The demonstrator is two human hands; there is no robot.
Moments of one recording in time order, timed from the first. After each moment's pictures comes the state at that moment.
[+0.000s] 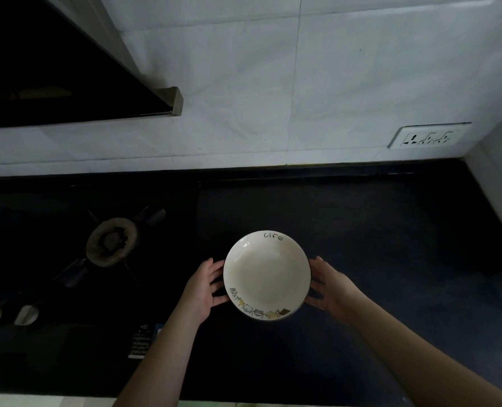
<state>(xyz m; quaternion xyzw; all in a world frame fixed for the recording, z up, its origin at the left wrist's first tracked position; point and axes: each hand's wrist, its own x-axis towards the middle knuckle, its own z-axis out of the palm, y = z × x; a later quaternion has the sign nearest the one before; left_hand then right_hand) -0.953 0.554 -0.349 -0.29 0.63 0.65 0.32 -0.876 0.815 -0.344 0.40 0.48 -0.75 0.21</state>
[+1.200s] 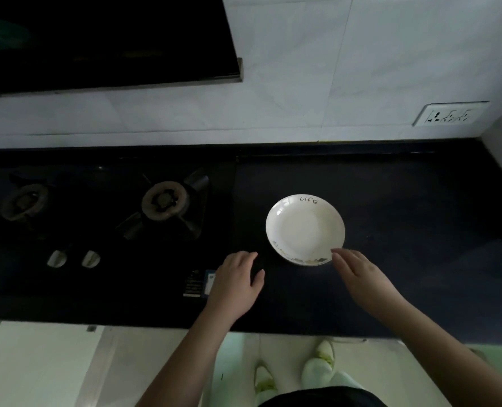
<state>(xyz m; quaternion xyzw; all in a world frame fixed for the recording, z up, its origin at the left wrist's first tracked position) -0.841 0.470 -0.323 0.18 0.96 0.19 0.11 -0.774 0.719 -0.269 0.18 0.89 -0.38 0.16</state>
